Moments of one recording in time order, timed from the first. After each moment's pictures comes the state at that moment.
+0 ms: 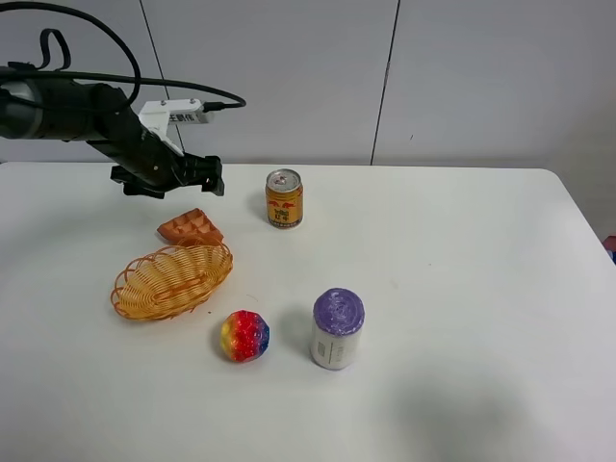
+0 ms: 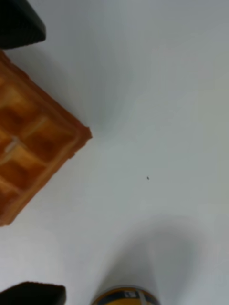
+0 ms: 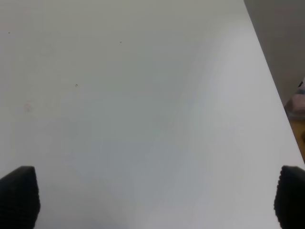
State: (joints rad) left arm -0.25 2.00 -1.32 -0.18 0.39 -0.04; right arm -0.08 0.00 -0.48 0.00 1.06 0.01
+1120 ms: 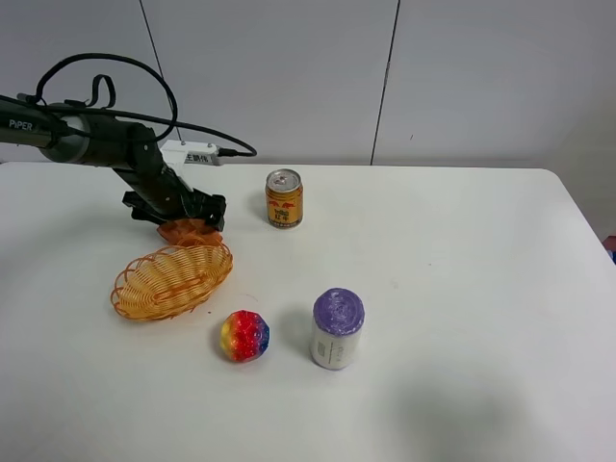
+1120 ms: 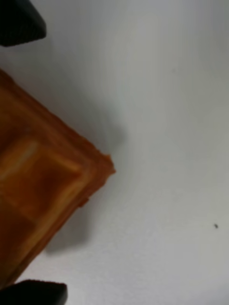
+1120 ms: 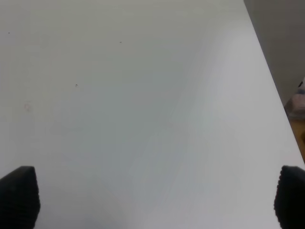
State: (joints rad) left arm -0.25 2.16 -1.35 -0.07 0.39 -0.04; right arm -0.08 0.00 -0.48 0.00 1.06 0.01
